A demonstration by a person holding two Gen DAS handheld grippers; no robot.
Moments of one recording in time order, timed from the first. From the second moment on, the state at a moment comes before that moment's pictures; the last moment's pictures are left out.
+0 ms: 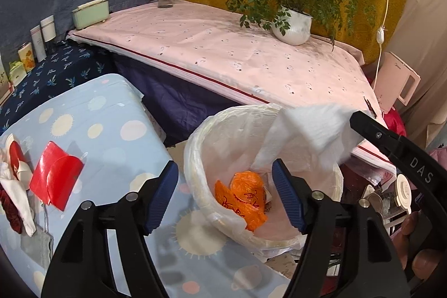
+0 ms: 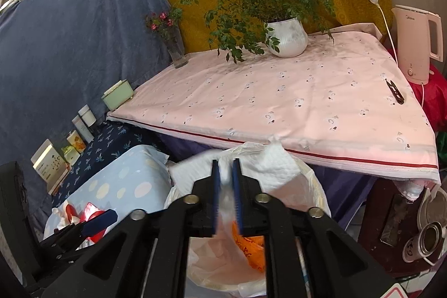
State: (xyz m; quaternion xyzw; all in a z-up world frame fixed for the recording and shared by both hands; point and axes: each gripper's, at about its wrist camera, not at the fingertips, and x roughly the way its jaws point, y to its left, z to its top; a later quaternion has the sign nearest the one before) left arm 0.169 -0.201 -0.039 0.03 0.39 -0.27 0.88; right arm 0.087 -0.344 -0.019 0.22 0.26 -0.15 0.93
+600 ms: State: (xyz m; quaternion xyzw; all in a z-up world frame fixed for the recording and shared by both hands) left arm 0.159 -0.140 -0.034 0.00 0.38 -0.20 0.90; right arm 0.089 -0.291 -0.001 0.19 0.26 -0.12 0.94
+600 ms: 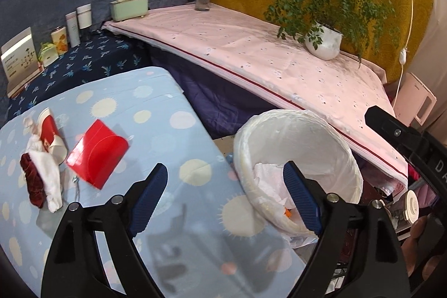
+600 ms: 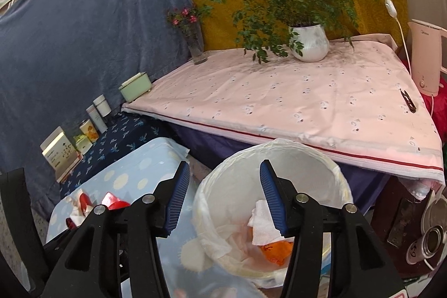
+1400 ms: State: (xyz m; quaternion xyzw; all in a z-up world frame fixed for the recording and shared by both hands) left arm 0.163 0.045 -0.061 -0.10 0.41 -0.05 0.91; right arm 0.116 -0.147 -0.013 0.13 0.32 0.00 0.94
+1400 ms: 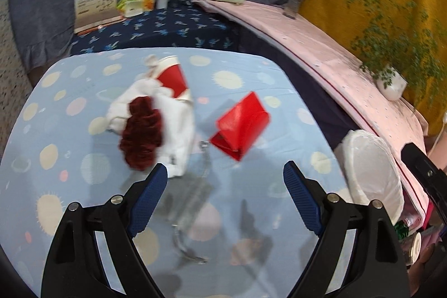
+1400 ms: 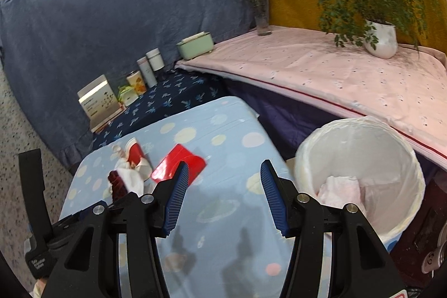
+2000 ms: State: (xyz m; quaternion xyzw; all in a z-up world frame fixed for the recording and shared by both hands) left arm 0.215 0.123 -0.095 -0.13 0.44 -0.04 0.89; right arm 0.156 -0.063 -0.044 0.10 0.36 0.06 0.92
